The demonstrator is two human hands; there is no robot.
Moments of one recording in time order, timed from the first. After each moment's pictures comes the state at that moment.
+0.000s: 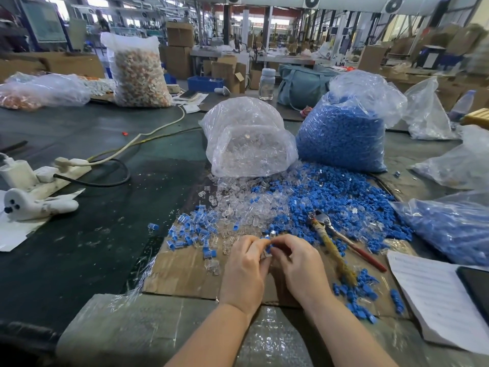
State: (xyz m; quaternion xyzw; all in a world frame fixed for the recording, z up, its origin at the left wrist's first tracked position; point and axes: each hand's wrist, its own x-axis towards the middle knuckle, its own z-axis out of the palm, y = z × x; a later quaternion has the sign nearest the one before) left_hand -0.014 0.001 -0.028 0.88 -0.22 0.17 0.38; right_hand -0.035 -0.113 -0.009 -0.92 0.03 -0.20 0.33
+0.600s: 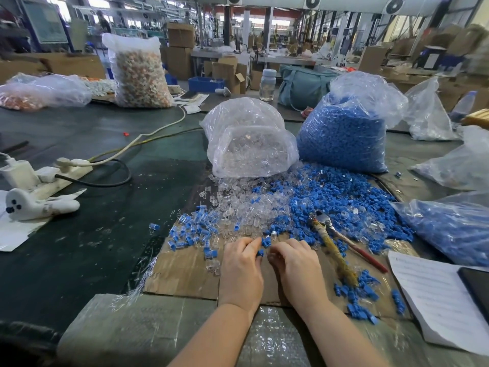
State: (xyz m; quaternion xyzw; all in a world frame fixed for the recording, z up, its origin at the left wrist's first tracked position) left_hand -0.013 0.002 -0.034 0.90 -0.14 0.17 0.37; right_hand -0.033 -0.111 -0.027 -0.96 0.01 -0.21 0.18
